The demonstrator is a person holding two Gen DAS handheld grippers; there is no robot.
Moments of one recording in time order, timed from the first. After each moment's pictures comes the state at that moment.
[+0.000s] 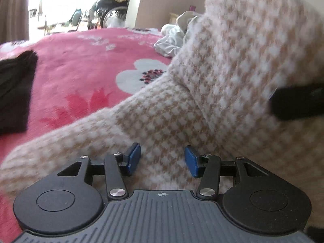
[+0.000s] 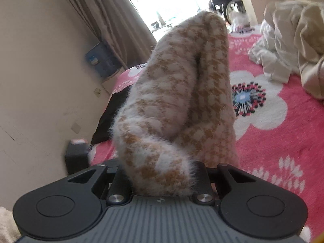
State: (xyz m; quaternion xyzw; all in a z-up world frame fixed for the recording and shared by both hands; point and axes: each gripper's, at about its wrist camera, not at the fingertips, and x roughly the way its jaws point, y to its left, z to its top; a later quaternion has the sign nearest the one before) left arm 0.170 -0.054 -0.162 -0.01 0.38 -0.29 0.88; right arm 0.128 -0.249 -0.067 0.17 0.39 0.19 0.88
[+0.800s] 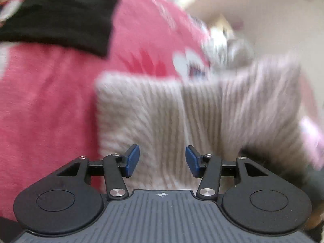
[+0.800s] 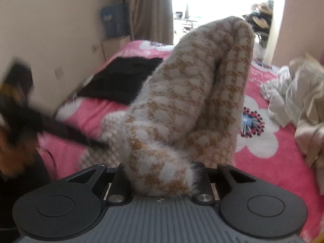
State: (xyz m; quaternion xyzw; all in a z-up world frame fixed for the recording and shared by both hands) left arm 0.161 0.100 -0.141 -0.26 0.49 -0.22 0.80; right arm 0.104 -0.153 -0.070 -0.10 0.39 0.19 0.90
